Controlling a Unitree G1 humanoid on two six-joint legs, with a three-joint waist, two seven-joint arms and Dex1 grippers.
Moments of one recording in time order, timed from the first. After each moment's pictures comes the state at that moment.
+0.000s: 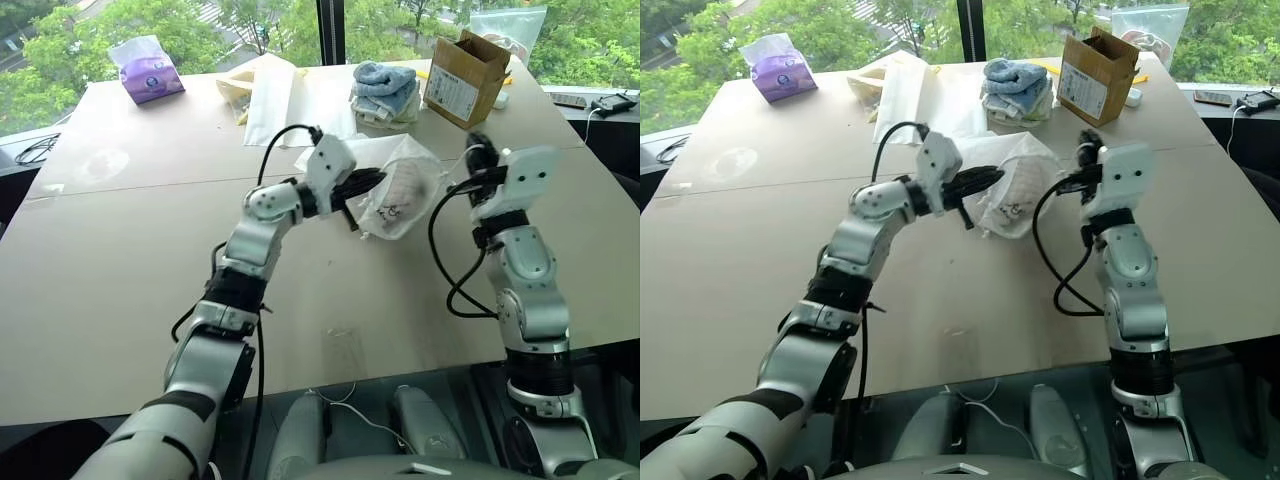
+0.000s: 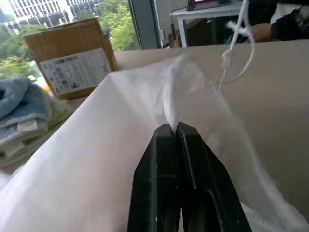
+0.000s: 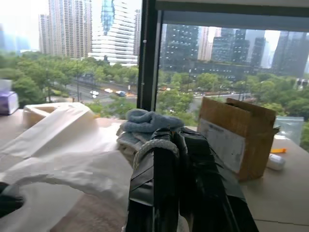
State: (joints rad) left arm -0.69 0.37 -0.11 0.28 -0.16 0.08 -0.79; right arm -0.37 -0.13 0.05 -0.34 0.12 0.24 0.14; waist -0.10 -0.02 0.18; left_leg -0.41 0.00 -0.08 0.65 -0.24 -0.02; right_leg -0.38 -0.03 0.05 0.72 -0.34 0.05
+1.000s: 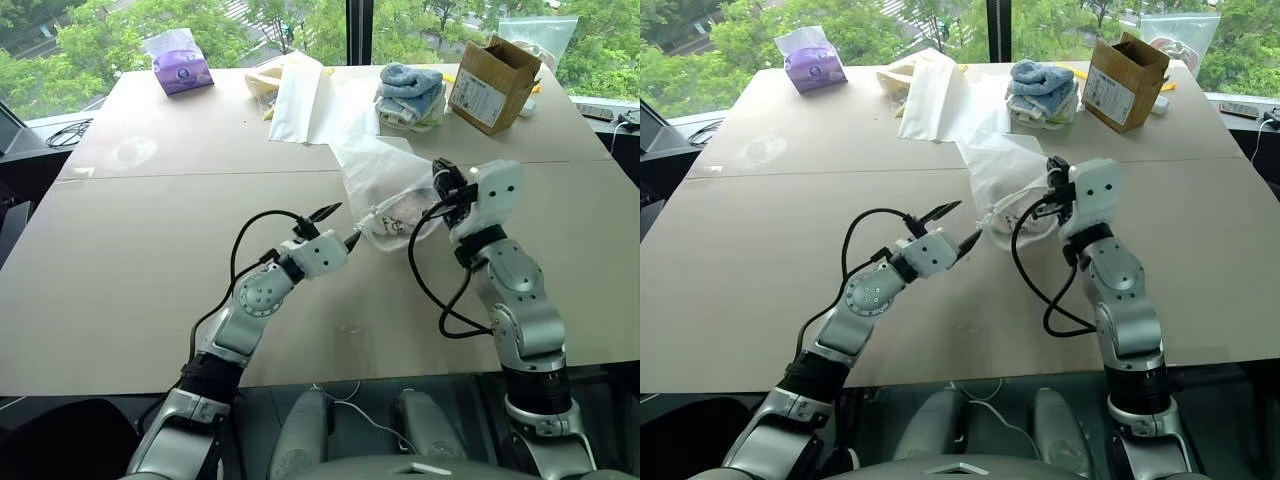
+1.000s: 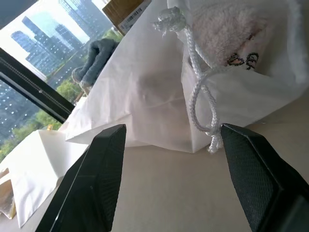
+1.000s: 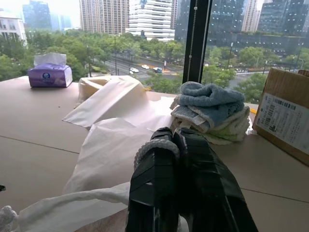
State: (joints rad) left arm -0.37 0.39 -0.22 0.13 0.29 -0.33 -0.33; right arm -0.33 -0.13 0.04 -0.38 0.12 0.35 0.15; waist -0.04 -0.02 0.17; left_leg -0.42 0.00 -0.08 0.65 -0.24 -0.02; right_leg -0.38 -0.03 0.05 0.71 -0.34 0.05
